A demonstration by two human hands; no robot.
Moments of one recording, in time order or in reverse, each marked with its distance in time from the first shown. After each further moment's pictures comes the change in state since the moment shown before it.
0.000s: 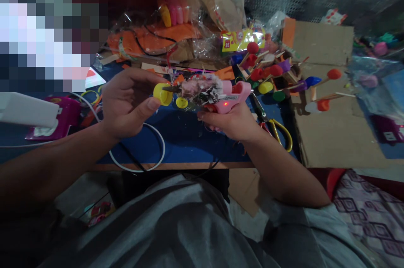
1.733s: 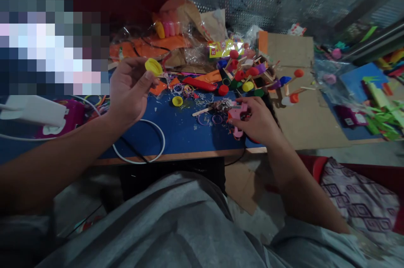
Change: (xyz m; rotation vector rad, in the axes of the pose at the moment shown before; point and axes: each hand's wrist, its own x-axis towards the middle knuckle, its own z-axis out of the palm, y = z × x) left_hand 0.009 -0.068 -0.012 -0.154 0.241 -0.077; right_hand -0.058 0.045 -0.101 -0.885 0.391 -0.162
